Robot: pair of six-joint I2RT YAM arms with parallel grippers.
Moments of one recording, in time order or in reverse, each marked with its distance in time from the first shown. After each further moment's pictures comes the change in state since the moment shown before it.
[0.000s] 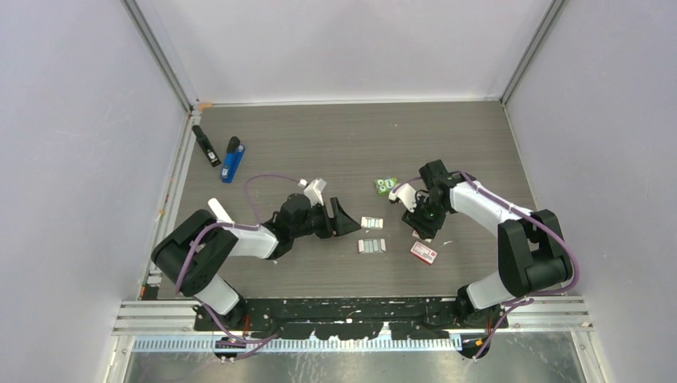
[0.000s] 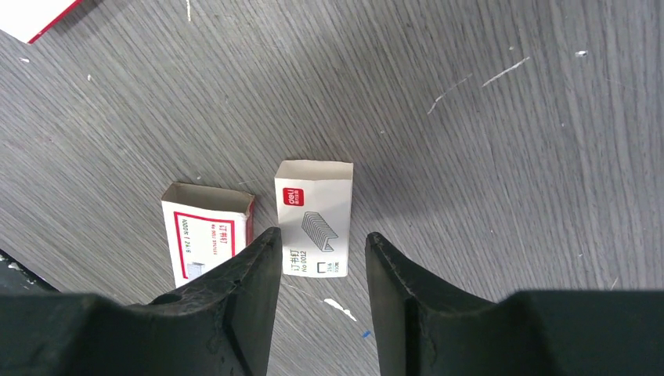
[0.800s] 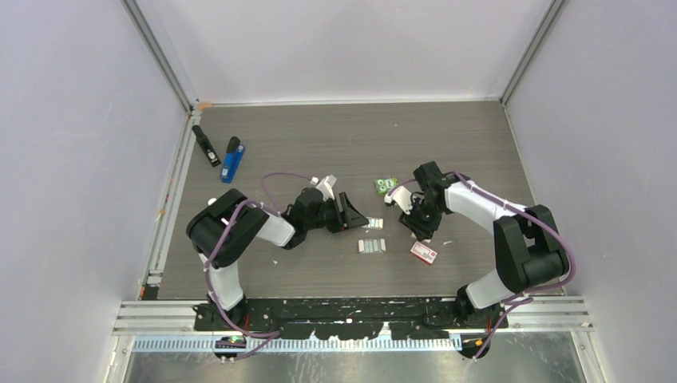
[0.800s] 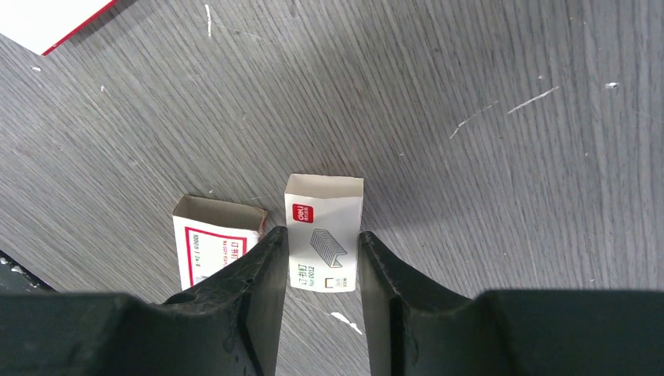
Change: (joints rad) left arm 0.004 0.270 0.135 0.121 0.048 -0.104; right arm 0.033 0.031 0.002 0.010 -0.005 0.007
